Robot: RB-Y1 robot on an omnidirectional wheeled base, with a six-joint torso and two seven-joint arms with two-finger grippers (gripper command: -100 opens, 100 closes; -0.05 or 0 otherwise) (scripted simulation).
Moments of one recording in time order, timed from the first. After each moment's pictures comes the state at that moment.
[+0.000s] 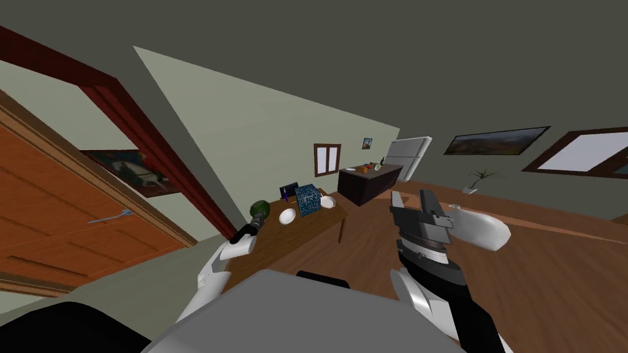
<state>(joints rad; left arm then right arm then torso) 0.26 0.29 0.37 -1.75 0.17 0.41 0.13 0.50 -0.05 -0.05 -2.34 -0.06 -0.64 0.01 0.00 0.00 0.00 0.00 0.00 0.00</state>
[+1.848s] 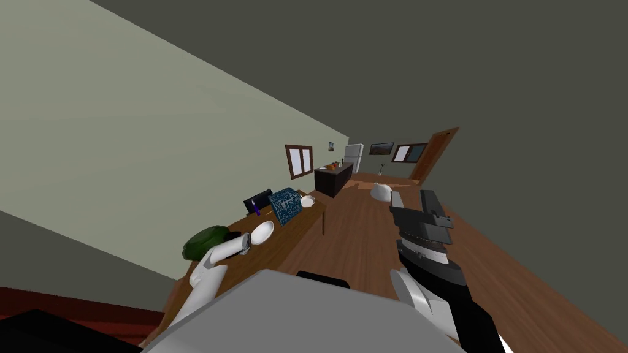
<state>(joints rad) 0.13 0.29 0.61 -1.48 0.19 0.94 0.17 0.50 -0.05 -0.05 -2.34 -0.06 -0.64 0.01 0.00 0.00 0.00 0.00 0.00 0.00</state>
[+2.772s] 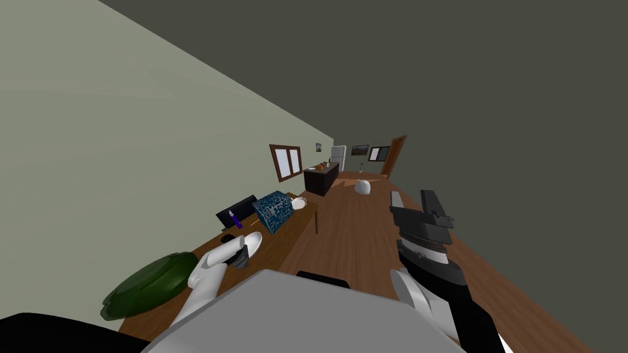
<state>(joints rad) 0.06 0.29 0.72 -1.34 0.20 1.19 0.19 0.50 -0.05 -0.05 -2.34 -0.06 -0.64 0.01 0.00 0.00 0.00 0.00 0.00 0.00</state>
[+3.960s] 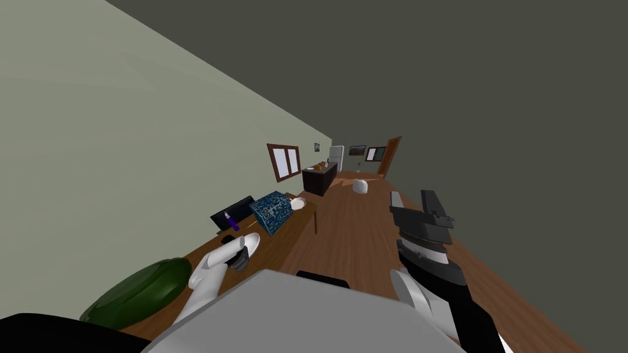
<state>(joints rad) 0.06 0.28 0.73 -1.32 0.20 1.21 0.19 0.50 -0.05 -0.05 -2.34 -0.06 -0.64 0.01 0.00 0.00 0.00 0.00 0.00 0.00</state>
